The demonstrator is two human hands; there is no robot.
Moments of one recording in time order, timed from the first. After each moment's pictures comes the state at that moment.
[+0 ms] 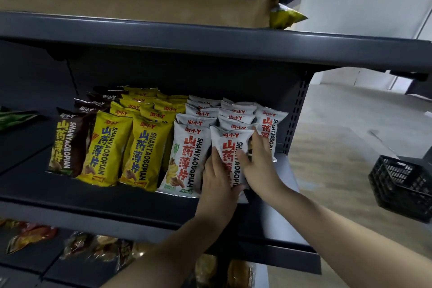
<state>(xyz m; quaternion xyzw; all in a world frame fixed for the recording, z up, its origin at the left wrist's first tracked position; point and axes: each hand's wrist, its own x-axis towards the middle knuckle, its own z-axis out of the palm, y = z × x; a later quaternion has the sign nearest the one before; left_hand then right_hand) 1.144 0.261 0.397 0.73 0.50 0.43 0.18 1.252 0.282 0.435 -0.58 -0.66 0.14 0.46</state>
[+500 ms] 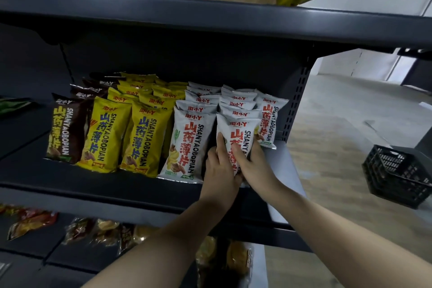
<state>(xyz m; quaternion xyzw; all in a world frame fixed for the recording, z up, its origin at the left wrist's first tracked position) 1.147 0.263 0.392 0.74 0.52 0.38 0.18 1.246 0.278 0.406 -0.55 -0.59 0.29 0.52</state>
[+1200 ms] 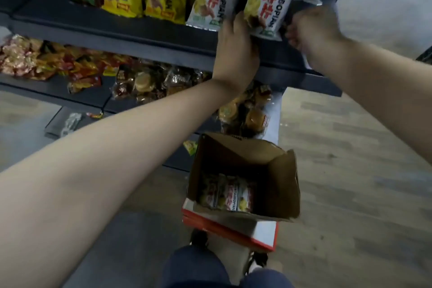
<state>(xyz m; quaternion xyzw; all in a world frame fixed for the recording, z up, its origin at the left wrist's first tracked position) 1.114 0.186 0.381 0.71 0.55 0.41 0.15 1.246 0.203 0.431 -0.65 -0.43 0.40 0.48</state>
